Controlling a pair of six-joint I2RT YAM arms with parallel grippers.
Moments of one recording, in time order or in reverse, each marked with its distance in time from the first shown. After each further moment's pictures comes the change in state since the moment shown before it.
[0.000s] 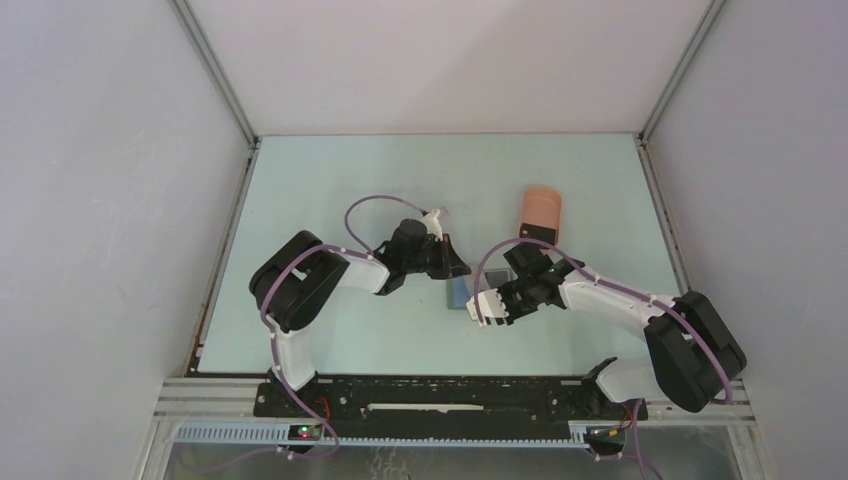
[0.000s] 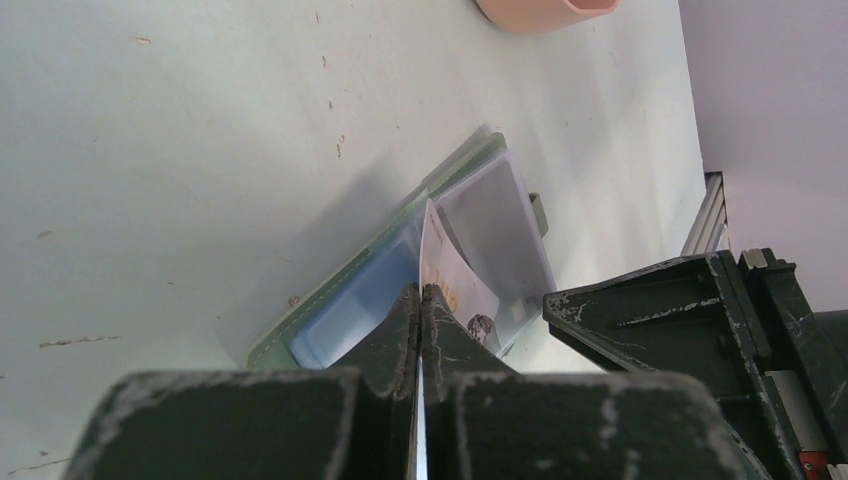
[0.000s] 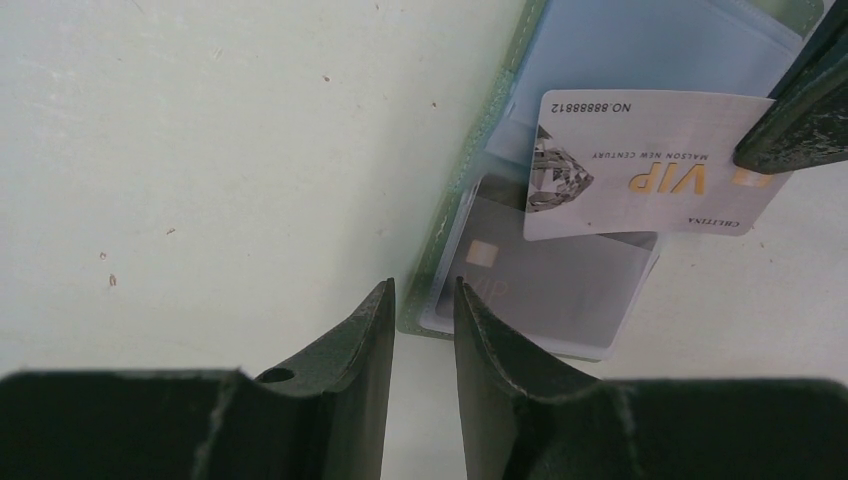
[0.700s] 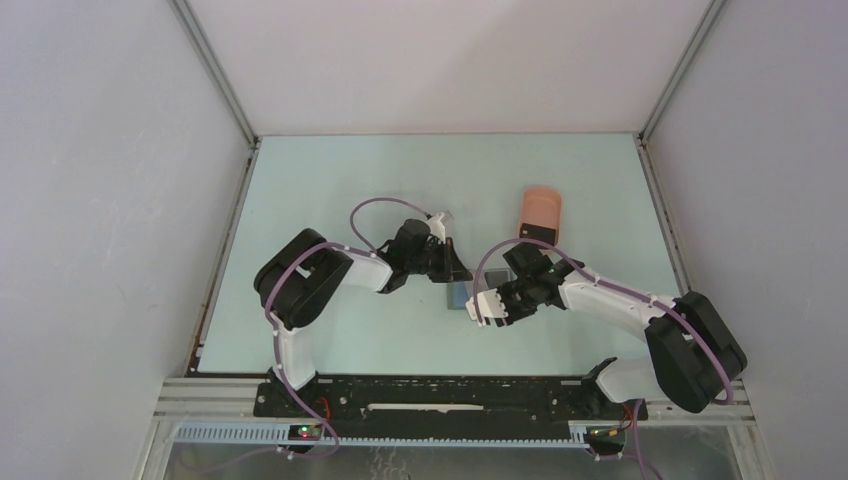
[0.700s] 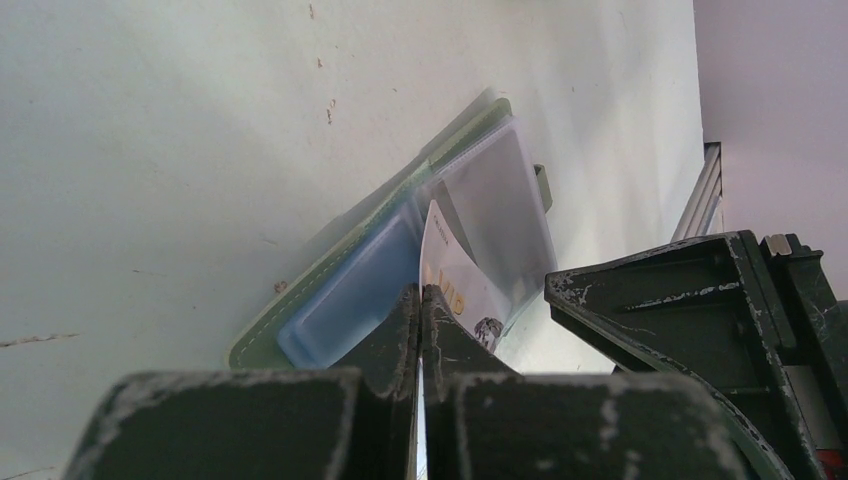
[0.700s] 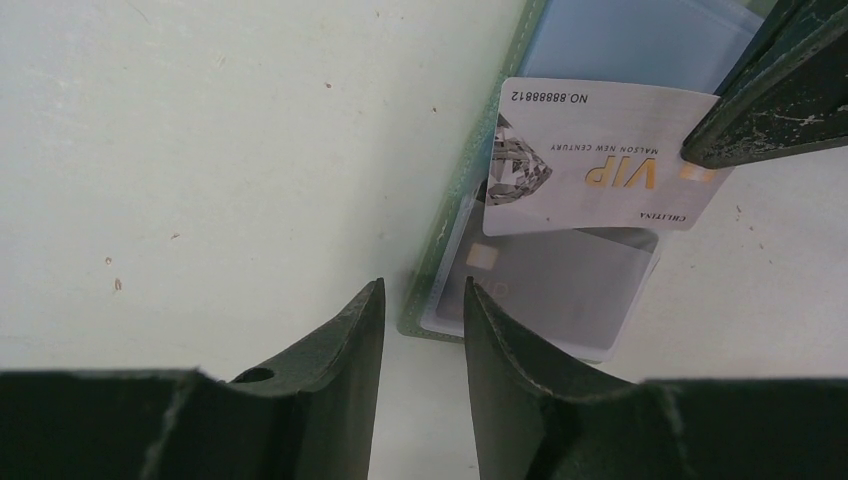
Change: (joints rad) left arm -0.004 0.031 0.028 -0.059 0.064 -0.003; right arm 0.007 -0.004 0.000 0.001 0.001 0.013
